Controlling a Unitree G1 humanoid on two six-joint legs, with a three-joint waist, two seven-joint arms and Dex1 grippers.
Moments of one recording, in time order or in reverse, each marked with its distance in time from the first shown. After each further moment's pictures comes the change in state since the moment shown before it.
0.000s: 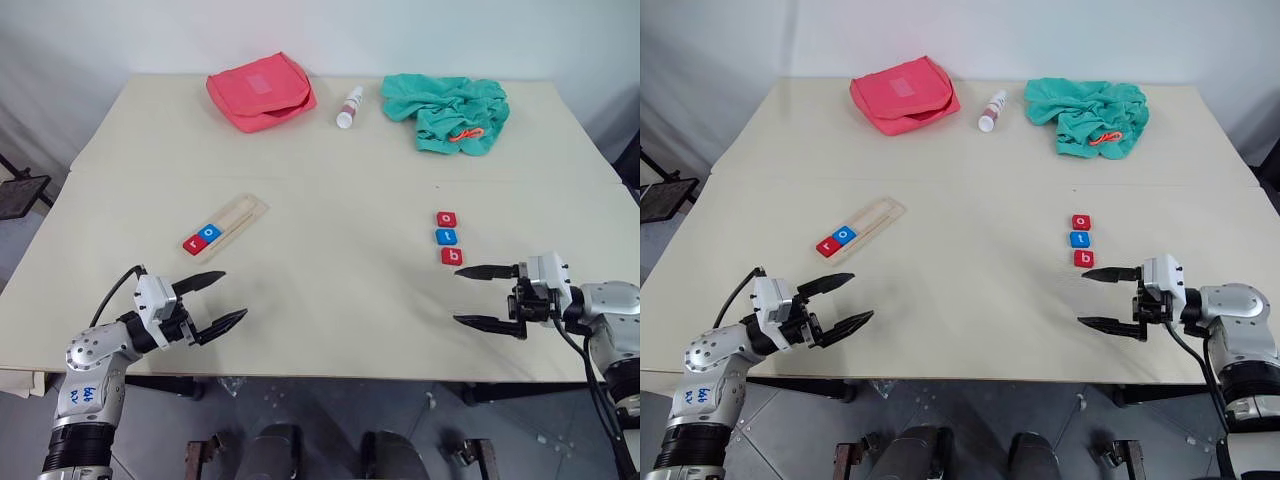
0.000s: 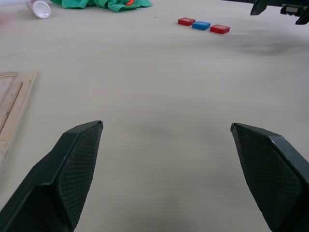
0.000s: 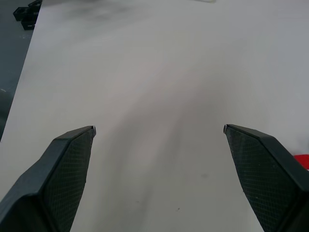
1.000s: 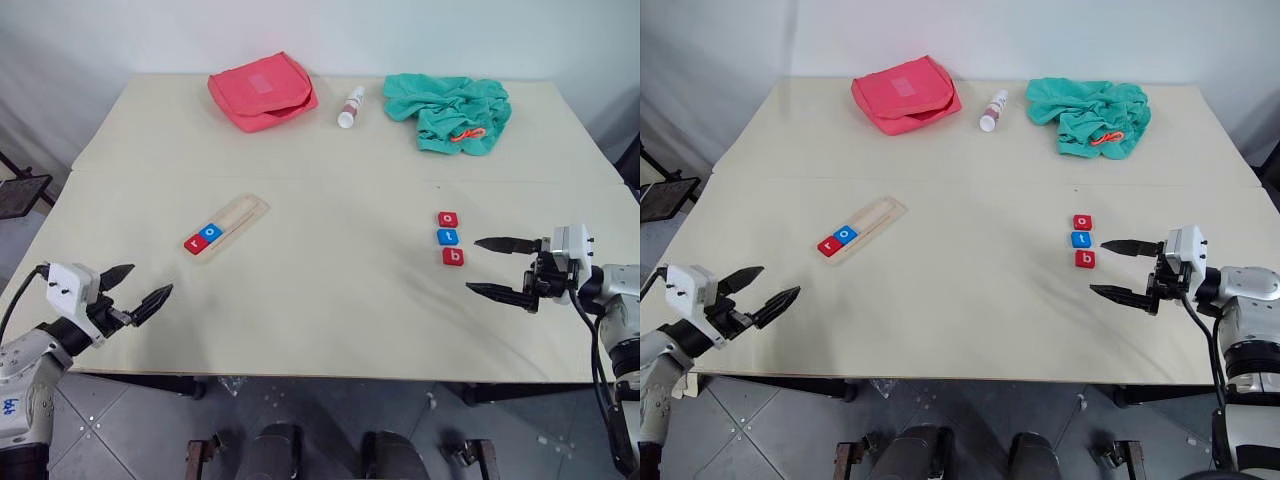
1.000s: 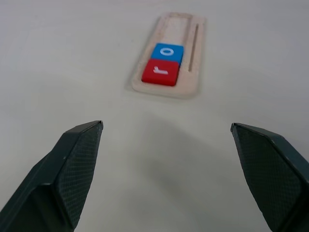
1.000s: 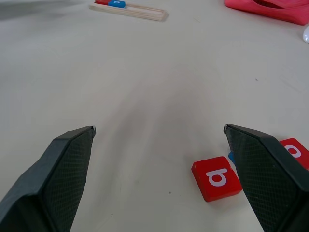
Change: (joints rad) left arm 0.062 0.159 0.220 -0.025 -0.007 0.287 0.301; right arm -0.122 0.011 -0.101 0.150 -0.040 0.011 0.000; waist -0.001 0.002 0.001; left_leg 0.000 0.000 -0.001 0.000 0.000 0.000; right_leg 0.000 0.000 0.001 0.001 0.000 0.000
